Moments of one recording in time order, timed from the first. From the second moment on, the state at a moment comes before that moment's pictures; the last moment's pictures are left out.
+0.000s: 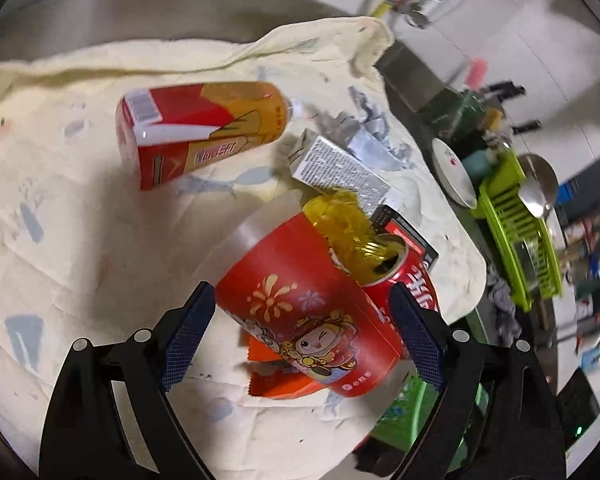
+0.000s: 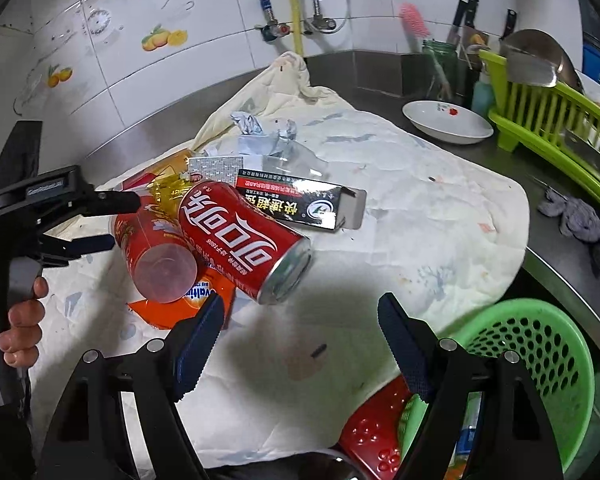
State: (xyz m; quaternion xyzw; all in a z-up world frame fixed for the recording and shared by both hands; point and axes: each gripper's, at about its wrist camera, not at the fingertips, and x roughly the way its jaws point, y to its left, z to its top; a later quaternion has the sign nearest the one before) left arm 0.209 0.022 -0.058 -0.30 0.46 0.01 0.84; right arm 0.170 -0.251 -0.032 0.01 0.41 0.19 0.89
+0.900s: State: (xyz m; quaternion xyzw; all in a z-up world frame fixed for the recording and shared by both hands) left arm 0.221 0.032 -0.073 -0.27 0.49 -0.03 0.83; right arm 0.206 -0.193 -0.044 -0.14 0.41 0.26 0.86
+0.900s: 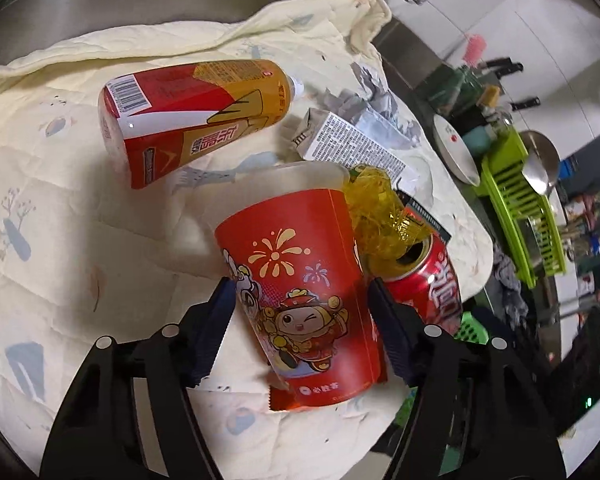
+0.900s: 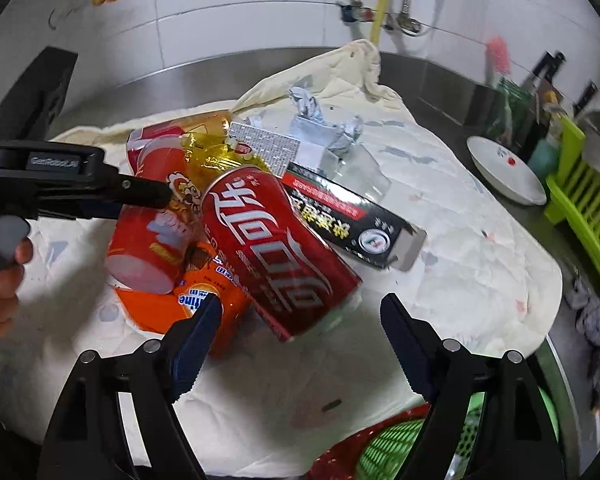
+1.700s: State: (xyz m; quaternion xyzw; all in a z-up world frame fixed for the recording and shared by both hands) left arm 0.231 0.033 -0.074 -0.22 0.52 -0.06 0.83; right arm 0.254 -0.143 -0.065 -0.25 0.42 0.28 0.83
